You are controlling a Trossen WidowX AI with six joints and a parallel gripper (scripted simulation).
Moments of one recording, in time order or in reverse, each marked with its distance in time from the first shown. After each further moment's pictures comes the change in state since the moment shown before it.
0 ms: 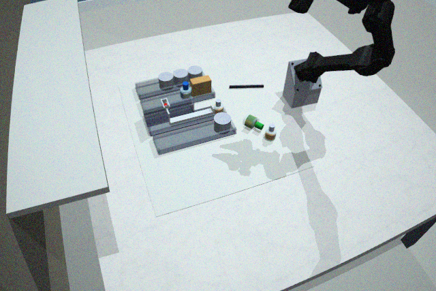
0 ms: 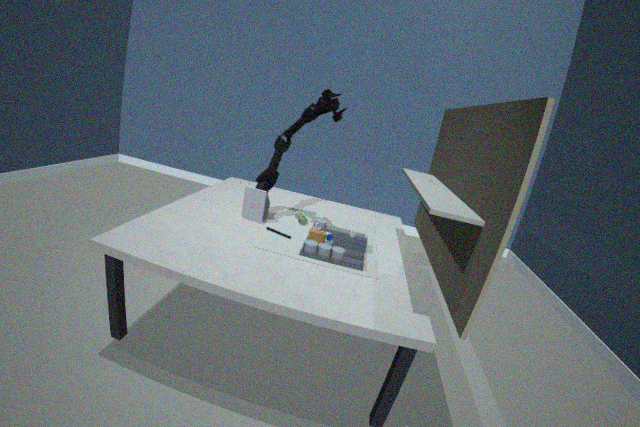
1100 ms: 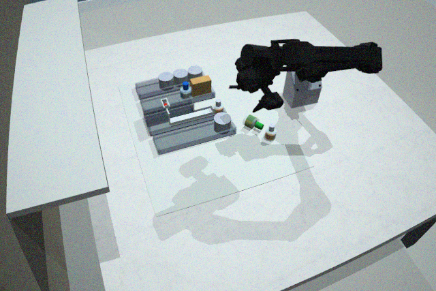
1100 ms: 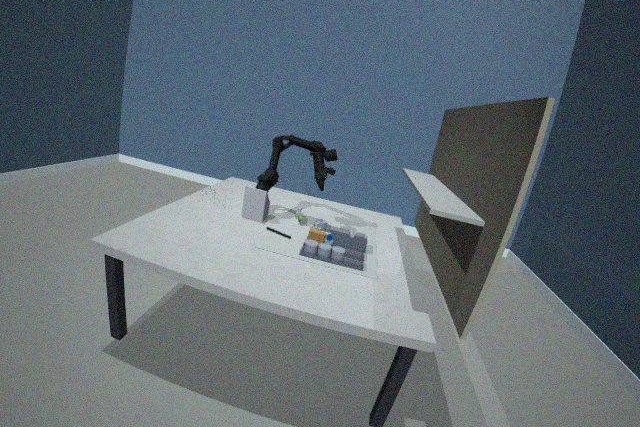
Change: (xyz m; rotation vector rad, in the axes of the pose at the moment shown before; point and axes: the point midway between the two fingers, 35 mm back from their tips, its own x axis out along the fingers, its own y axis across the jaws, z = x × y) arm -0.133 0.339 -0.286 0.276 0.988 1.260
